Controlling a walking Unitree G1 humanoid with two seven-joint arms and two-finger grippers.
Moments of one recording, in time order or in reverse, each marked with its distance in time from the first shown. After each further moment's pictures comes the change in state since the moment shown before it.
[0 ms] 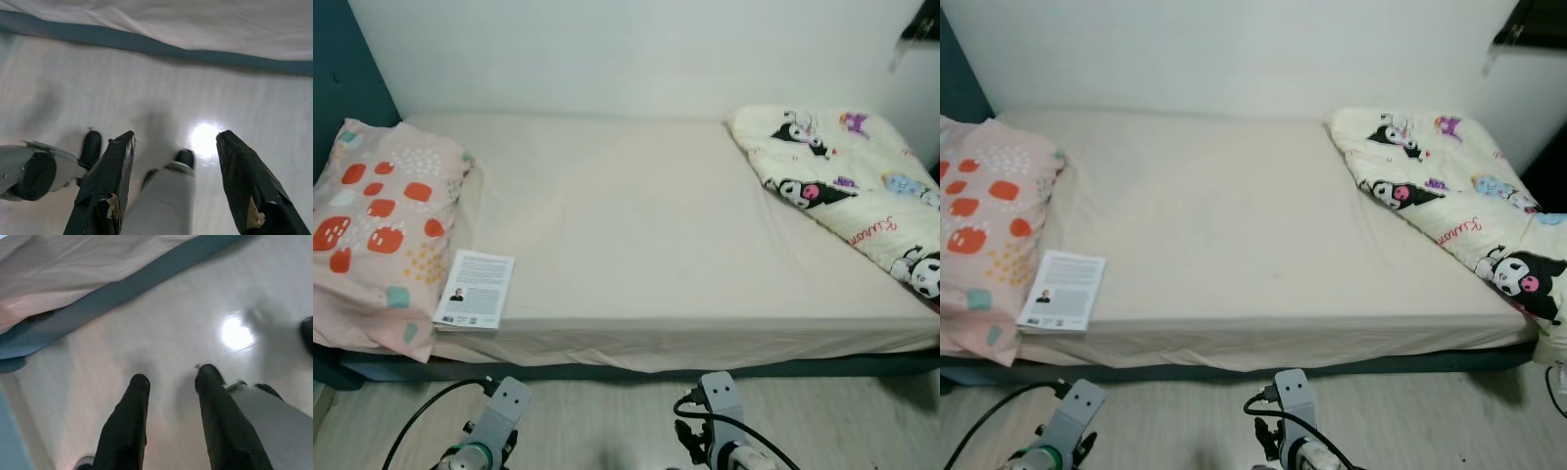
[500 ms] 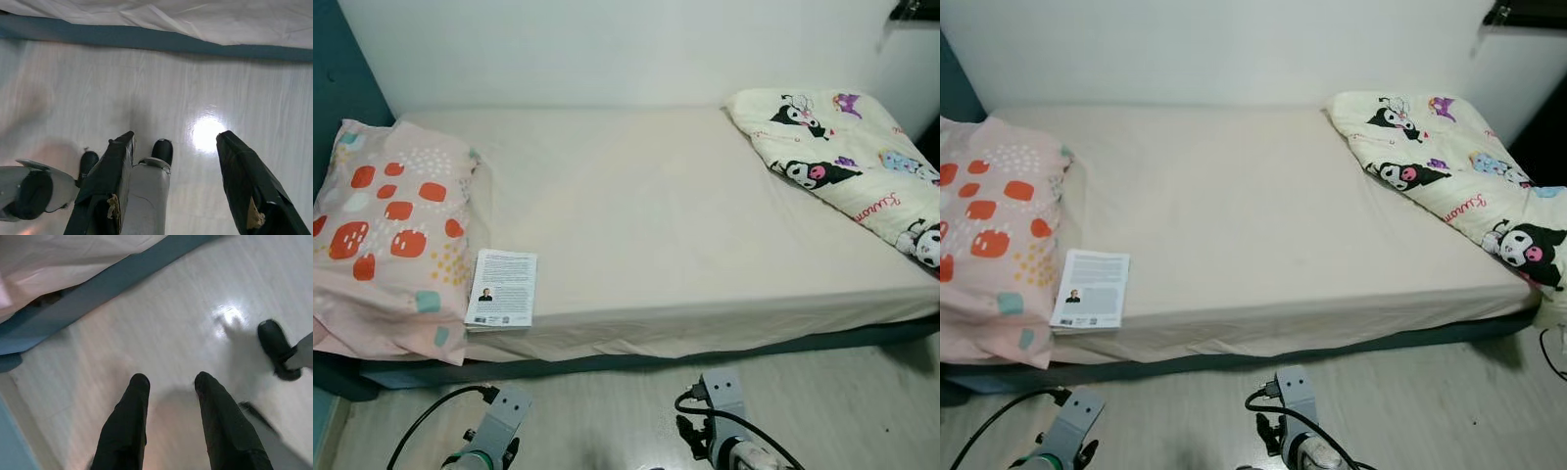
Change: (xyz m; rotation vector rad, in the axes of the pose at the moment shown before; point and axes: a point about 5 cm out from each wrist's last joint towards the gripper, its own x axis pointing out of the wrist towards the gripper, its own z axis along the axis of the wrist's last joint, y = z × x) left arm 0.002 -0.015 0.006 -0.017 0.000 -0.016; right arm 0.001 0.000 0.003 -0.002 -0.007 0.001
